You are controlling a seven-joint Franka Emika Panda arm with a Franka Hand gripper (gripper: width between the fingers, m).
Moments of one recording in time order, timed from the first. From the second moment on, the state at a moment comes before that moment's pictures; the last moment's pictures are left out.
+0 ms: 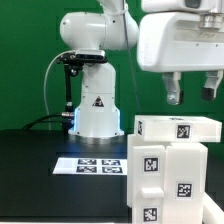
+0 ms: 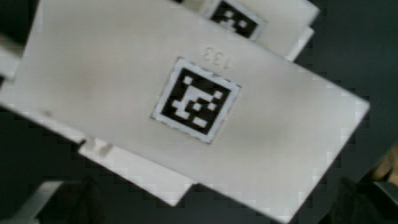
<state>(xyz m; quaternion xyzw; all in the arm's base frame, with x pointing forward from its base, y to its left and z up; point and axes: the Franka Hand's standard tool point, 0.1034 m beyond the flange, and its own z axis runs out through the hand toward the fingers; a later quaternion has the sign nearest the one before) 0.603 0.104 0.193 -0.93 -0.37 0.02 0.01</state>
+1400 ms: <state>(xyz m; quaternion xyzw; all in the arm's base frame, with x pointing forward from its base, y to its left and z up) 0.598 0.082 0.171 -0.64 -0.76 0.03 -0.01</state>
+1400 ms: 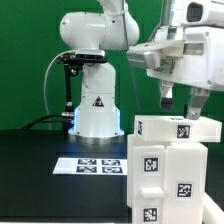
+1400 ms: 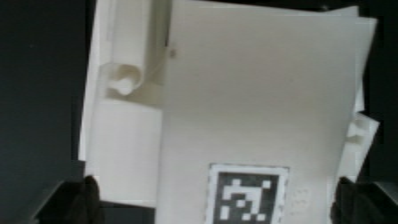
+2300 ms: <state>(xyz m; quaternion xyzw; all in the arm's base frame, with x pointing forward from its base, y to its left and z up) 0.587 0.082 0.154 -0.67 -0.74 0.04 0.00</state>
